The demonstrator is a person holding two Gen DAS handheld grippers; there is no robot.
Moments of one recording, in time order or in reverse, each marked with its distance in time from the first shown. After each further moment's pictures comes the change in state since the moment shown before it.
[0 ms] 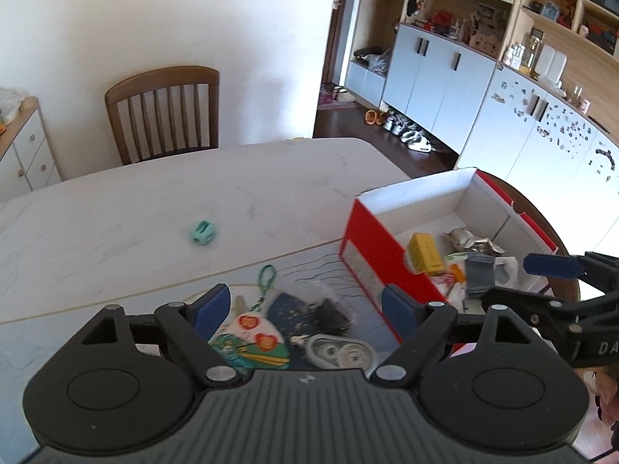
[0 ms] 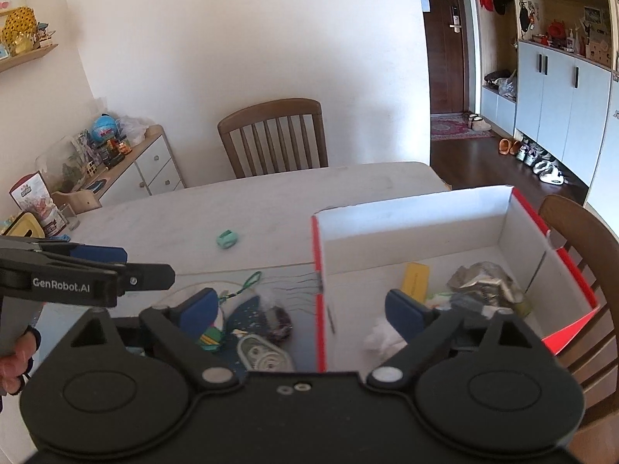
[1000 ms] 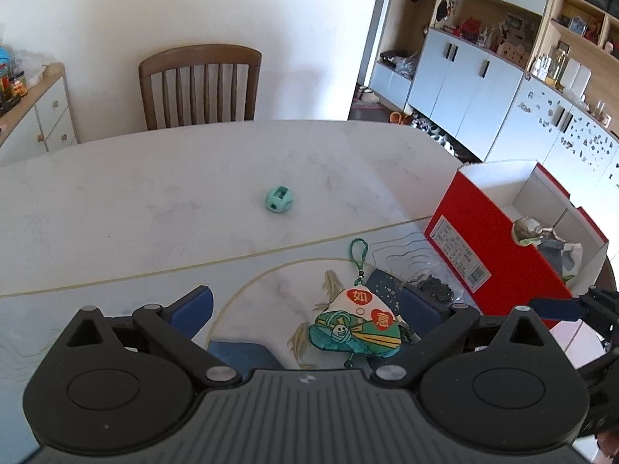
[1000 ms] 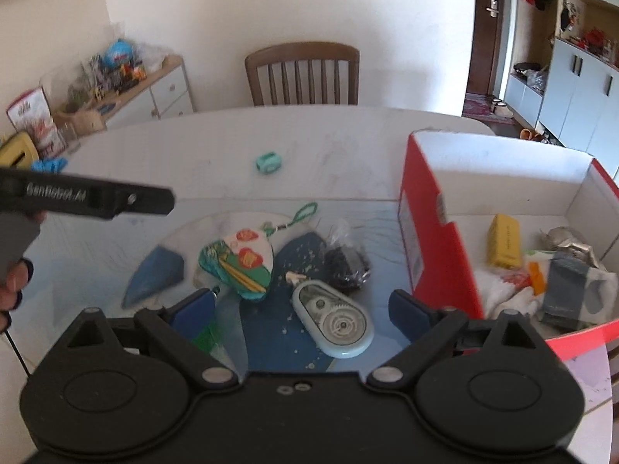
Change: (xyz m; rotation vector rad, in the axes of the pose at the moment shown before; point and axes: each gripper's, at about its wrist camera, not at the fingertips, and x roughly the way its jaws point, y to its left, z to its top) left arm 0.041 0.099 -0.042 -0.054 -0.001 0.020; right arm 0.085 0.084 -0.051 -0.133 0.140 -0.025
